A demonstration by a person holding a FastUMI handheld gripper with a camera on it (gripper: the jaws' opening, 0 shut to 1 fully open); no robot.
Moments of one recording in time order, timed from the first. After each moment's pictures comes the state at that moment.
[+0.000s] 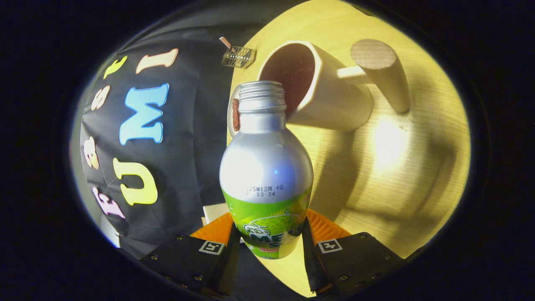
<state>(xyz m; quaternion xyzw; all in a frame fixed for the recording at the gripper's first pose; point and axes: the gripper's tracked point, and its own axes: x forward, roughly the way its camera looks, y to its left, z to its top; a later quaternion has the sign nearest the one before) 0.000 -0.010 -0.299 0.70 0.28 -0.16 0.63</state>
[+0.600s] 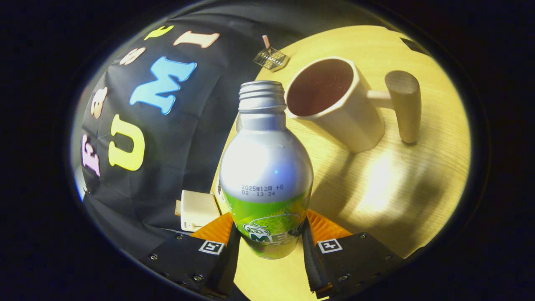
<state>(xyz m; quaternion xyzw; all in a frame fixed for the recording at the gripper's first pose) -0.006 -0.010 -0.308 0.59 0.28 -0.16 0.74</state>
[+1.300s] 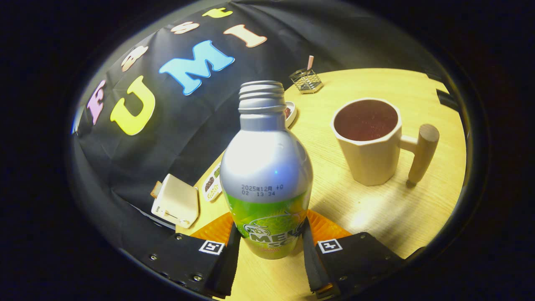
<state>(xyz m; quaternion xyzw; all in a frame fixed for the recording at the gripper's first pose) 0.005 -0.002 -0.308 0.43 0.27 -0.18 0.84</state>
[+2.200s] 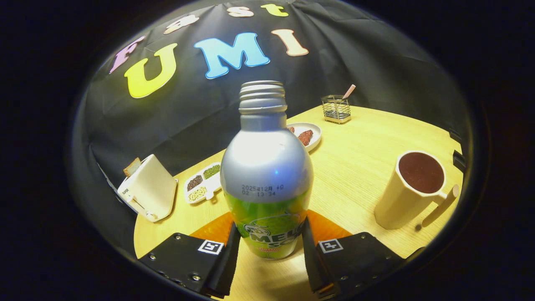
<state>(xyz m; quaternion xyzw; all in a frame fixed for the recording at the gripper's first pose) 0.079 -0.007 -0.316 0.27 0.27 -0.21 0.90</state>
